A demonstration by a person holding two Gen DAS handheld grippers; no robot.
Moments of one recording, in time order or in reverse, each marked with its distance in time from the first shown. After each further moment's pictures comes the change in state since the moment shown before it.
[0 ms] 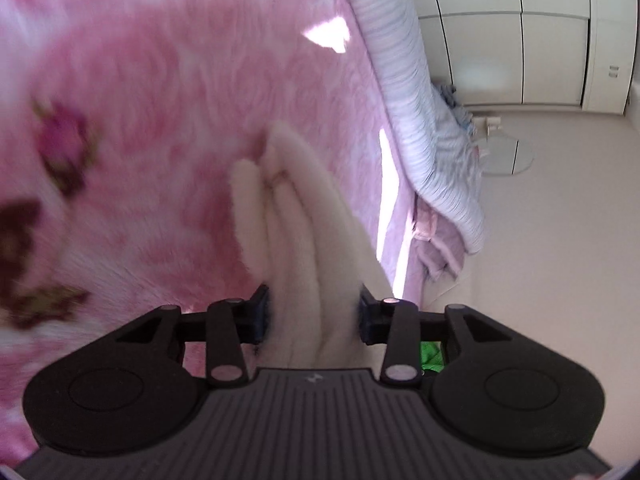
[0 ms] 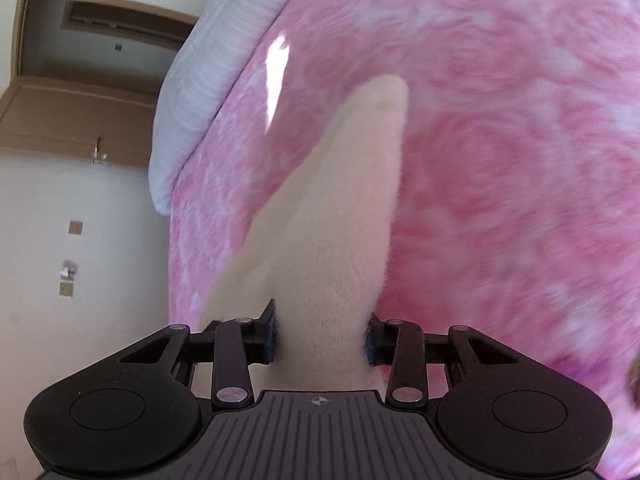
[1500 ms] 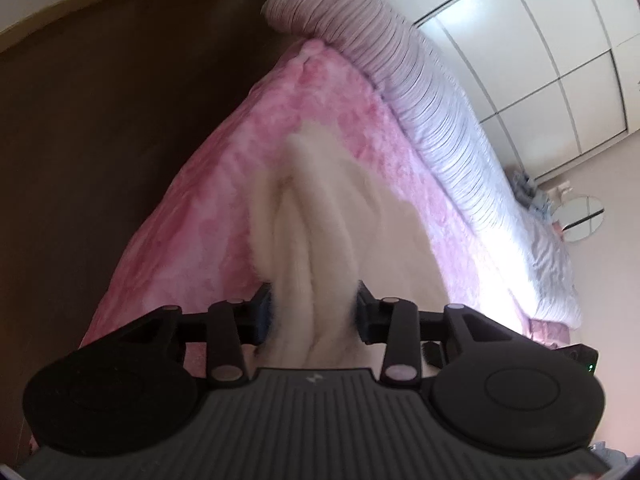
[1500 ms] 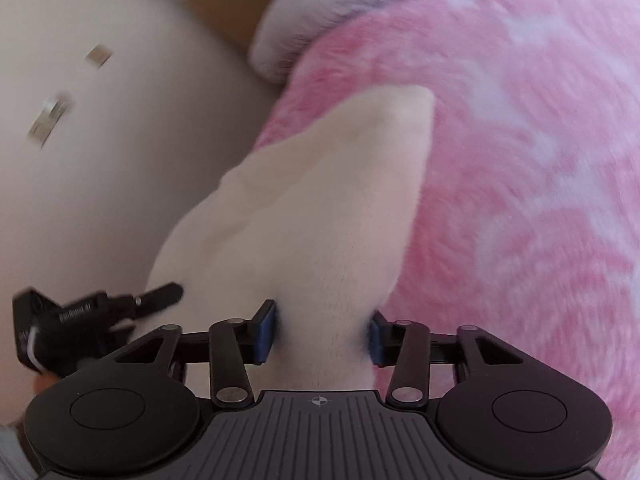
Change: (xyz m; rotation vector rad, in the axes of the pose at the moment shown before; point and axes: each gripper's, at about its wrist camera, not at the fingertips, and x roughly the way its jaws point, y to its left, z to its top) left arm -0.386 0.183 0.423 0.271 -0.279 0.271; right arm 0.550 0.341 -0.069 -0.501 0.091 -0.018
